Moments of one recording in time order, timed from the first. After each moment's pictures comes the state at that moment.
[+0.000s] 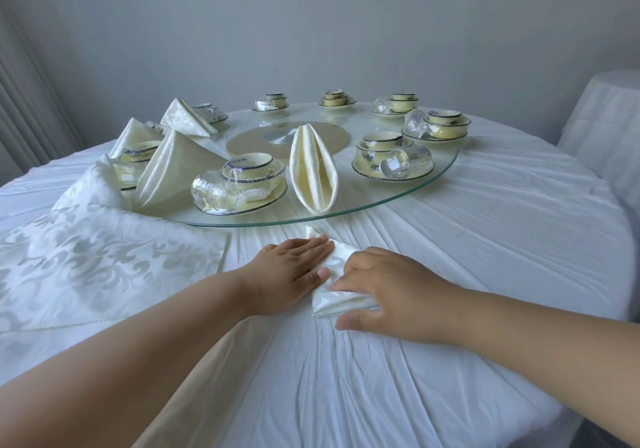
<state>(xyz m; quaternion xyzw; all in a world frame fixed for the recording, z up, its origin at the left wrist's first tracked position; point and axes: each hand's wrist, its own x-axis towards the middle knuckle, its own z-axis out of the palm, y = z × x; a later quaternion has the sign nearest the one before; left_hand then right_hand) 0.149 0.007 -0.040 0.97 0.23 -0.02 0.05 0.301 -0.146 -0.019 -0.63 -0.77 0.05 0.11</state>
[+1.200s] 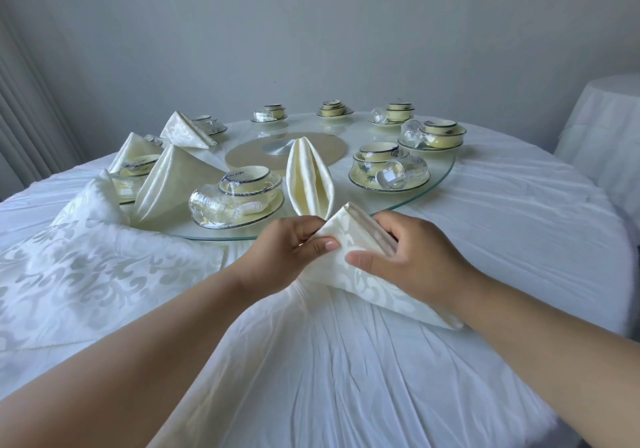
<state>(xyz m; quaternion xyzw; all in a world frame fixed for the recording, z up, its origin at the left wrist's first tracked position) 0.165 -0.006 0.000 0.89 0.17 0.28 0.32 0.325 -0.140 0.001 -0.69 -0.60 0.05 0.41</state>
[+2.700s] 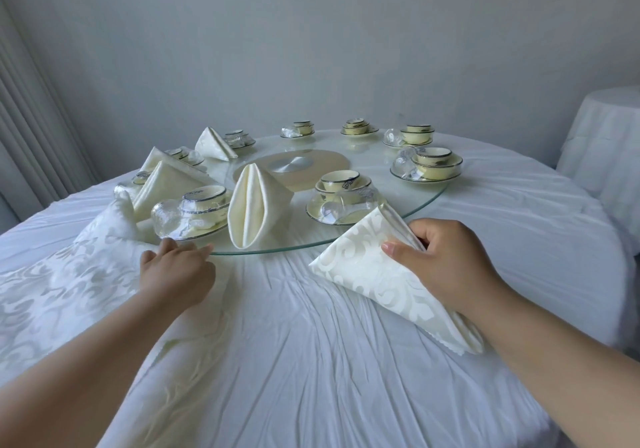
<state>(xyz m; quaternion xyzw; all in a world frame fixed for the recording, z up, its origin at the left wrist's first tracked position) 0.067 0.071 -0.008 0.80 0.59 0.05 -0.10 0.333 -0.164 0.013 -0.71 -0.52 -0.02 0.47</state>
